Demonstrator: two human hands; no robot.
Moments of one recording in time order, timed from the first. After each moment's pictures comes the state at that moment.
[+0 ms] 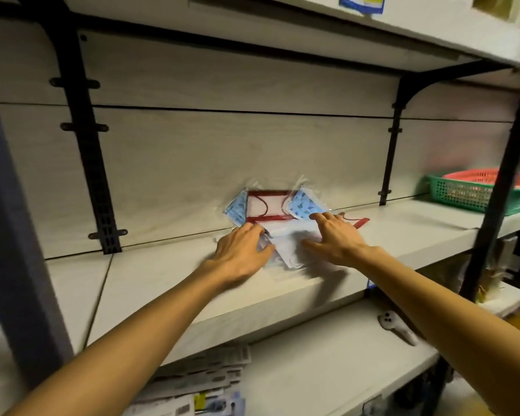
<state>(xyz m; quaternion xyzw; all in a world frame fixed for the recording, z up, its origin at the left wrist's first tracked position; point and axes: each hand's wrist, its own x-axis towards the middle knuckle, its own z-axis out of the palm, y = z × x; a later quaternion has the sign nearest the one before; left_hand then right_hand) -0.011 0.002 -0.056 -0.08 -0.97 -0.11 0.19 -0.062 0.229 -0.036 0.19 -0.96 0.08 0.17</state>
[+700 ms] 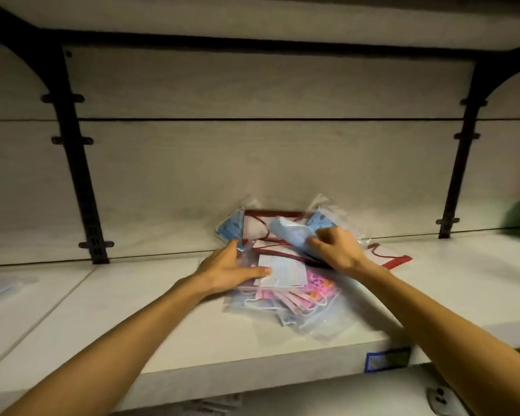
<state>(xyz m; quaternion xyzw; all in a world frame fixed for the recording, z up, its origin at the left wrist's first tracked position) -0.086 0.013 -0.061 0.14 -0.94 -0.28 0.12 -0.223 0.248 -0.047 0.32 -0.88 0.33 0.13</state>
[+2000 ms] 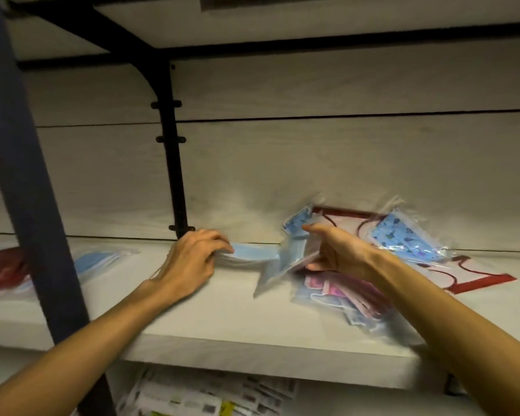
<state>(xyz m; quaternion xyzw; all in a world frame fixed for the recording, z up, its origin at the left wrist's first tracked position) 0.063 -0.080 -0.044 0.03 -0.93 0.04 0.37 -0.145 0.140 -0.023 0.26 -0.64 0.62 -0.38</state>
